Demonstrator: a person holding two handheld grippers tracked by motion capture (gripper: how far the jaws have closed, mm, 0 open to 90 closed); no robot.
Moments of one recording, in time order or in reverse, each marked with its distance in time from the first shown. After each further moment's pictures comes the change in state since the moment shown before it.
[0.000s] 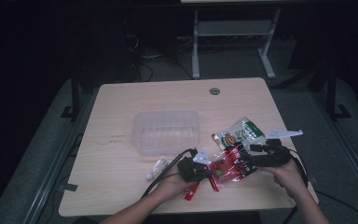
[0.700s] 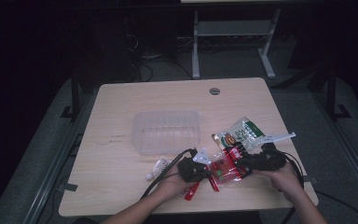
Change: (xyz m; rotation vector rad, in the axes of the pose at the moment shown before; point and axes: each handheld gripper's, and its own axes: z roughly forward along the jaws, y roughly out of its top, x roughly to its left) left arm 0.001 0.000 -0.001 0.011 -0.007 -0.005; right arm 0.002 -0.010 0.011 0.071 0.133 0.012
